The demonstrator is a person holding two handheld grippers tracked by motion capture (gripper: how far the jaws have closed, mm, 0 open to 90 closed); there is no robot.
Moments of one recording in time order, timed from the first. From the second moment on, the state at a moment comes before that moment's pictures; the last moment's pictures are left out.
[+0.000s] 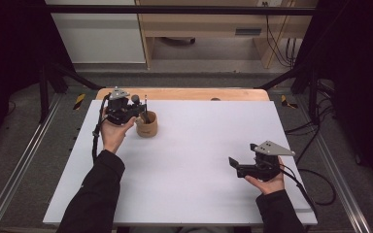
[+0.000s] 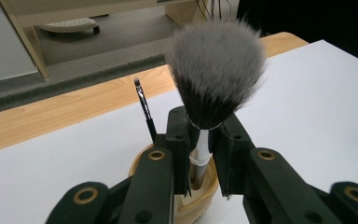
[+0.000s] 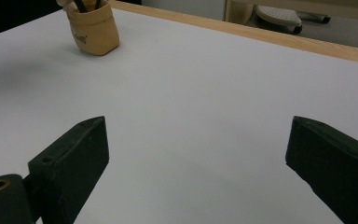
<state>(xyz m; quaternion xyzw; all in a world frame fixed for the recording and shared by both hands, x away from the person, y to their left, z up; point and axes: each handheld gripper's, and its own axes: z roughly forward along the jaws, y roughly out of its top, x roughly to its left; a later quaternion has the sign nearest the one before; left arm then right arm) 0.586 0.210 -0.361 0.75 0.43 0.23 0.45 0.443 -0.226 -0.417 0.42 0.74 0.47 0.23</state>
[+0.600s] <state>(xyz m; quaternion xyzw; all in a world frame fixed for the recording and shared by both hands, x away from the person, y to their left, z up) 0.590 0.202 -0.378 0.76 0.43 0.23 0.44 0.443 -0.225 -0.417 0.42 0.74 0.47 0.23</state>
